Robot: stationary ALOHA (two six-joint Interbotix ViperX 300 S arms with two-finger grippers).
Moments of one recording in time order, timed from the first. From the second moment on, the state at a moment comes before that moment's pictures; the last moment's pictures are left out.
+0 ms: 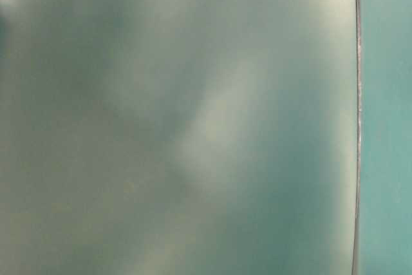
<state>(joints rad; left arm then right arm) 0.01 -0.95 1.17 0.01 0.20 -0.04 -0.15 -0.93 1.12 0.02 0.21 0.21</state>
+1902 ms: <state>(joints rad) -0.39 -0.12 0.95 0.01 0.00 -0.18 -0.52 -0.50 1.11 -0.09 0.42 0.21</state>
